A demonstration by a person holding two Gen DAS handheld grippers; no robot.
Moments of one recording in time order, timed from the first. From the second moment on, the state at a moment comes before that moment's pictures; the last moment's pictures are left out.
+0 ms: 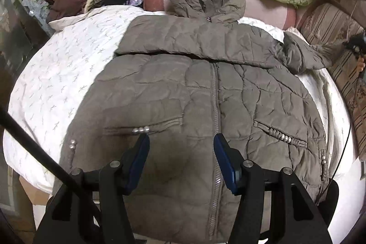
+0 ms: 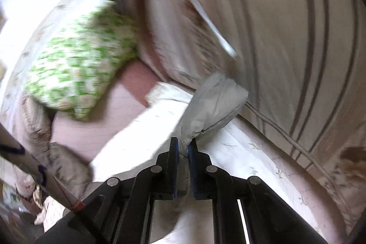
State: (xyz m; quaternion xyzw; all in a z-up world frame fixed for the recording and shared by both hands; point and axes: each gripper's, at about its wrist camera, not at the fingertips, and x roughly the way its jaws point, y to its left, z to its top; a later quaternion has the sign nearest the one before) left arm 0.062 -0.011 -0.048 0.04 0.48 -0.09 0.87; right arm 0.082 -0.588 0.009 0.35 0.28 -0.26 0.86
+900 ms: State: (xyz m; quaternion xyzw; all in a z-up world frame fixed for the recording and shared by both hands) left arm 0.025 0.147 -0.041 -0.04 0.43 0.02 0.90; right arm 0.266 -0.021 -0.058 0.04 0.49 0.05 0.87
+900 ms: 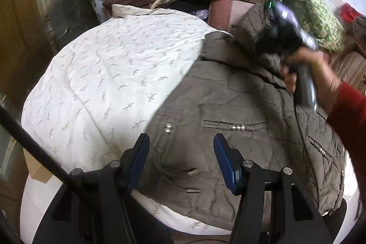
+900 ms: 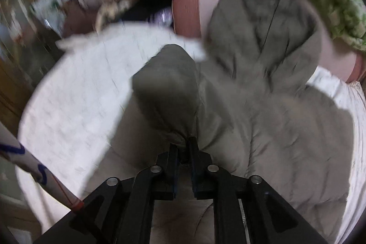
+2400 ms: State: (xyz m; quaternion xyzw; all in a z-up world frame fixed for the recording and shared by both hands) left arm 0.083 0.135 -0.113 0.01 0.55 -0.03 0.84; right arm -0.058 -0.338 -0.105 0.24 0.51 -0.09 0.82
